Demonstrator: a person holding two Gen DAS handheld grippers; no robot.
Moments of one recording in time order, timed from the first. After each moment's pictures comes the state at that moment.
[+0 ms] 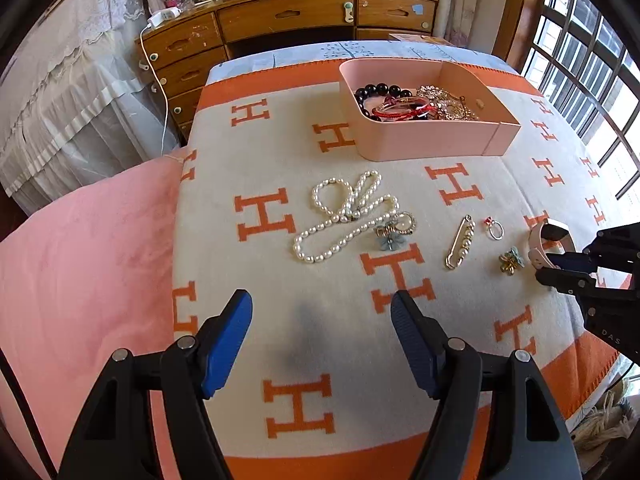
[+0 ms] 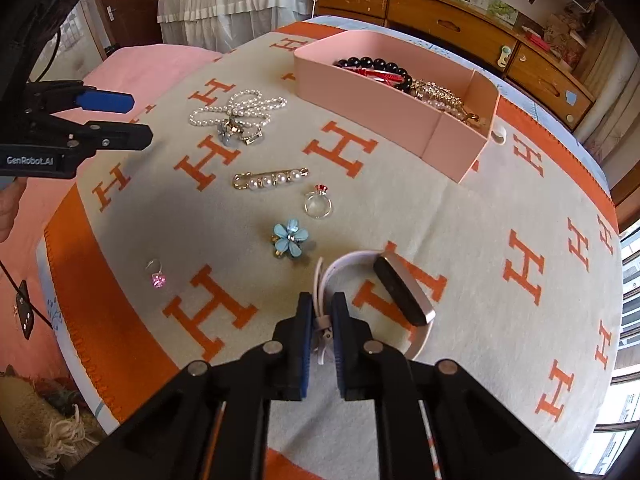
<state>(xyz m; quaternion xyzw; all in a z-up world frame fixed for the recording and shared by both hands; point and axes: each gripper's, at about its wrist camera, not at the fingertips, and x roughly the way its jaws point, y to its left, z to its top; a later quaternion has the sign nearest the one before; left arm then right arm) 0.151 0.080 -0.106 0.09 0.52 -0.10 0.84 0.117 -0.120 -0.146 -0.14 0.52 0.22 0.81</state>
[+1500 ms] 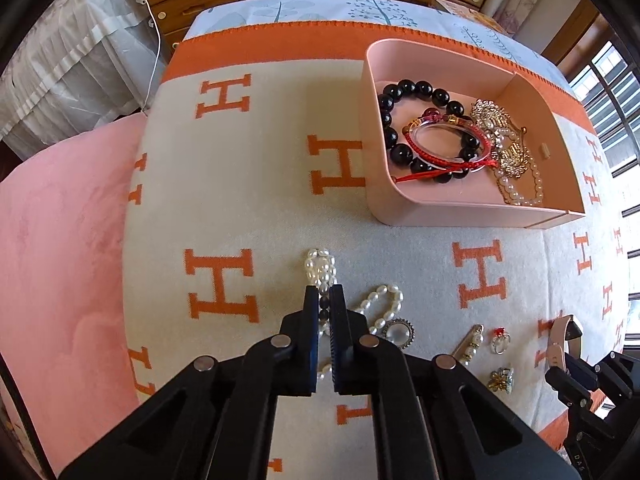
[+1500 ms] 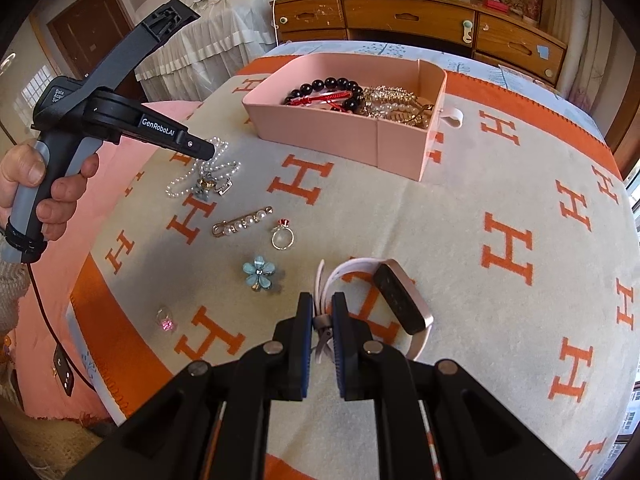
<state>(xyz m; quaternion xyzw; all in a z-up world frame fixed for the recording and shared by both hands) 0.256 0.047 -0.133 0.02 0.63 -0.06 0.78 0.131 -0.157 -0.131 -0.02 0.52 0.21 0.83</state>
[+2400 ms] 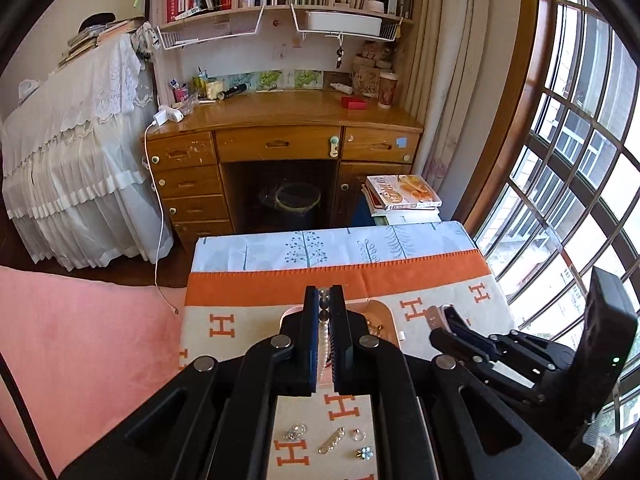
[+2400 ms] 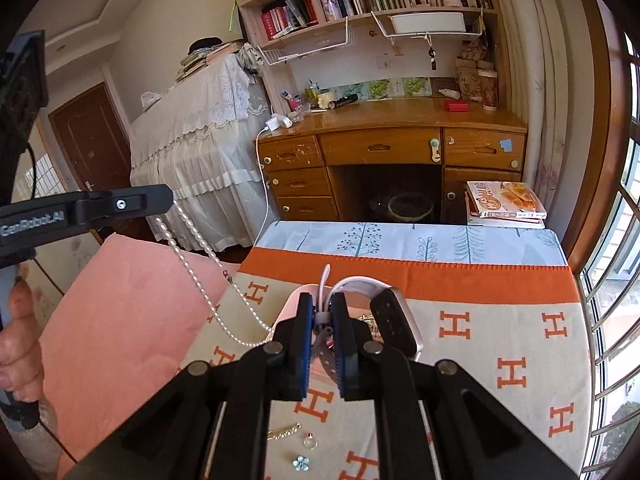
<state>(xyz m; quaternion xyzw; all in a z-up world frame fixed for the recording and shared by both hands) 0.243 -0.012 0.132 0.01 0.39 -0.11 0.91 0.218 -0.174 0.033 0.08 0.36 0.17 0.91</state>
